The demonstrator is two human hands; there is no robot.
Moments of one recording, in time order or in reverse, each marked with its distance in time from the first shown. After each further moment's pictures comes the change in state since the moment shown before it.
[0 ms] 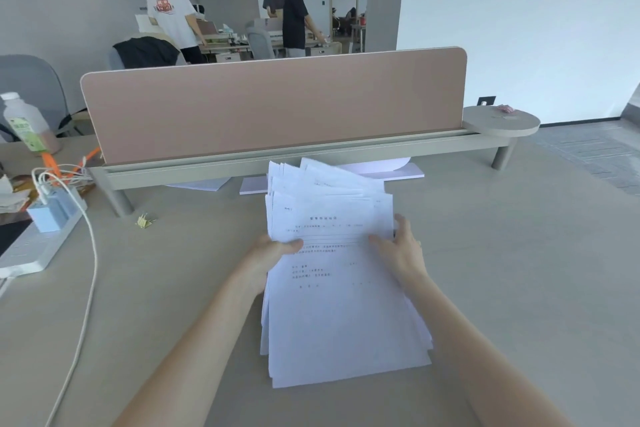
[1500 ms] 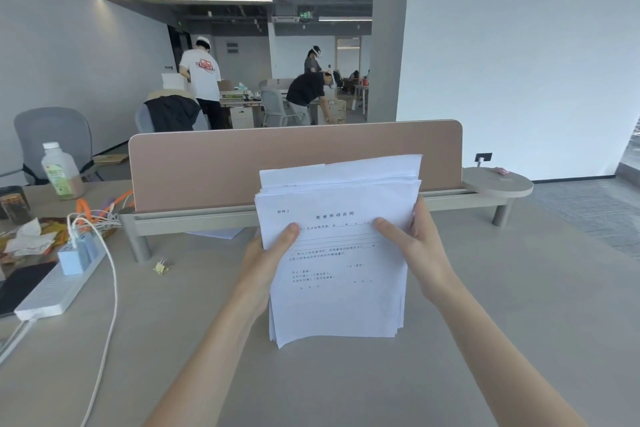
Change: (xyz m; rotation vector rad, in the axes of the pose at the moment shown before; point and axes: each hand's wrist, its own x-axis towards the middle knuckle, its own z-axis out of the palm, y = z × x) left_hand -0.071 0.077 -0.010 -0.348 -0.003 0.468; right_hand -0.039 -0.112 -0.049 0.509 -0.163 -0.519
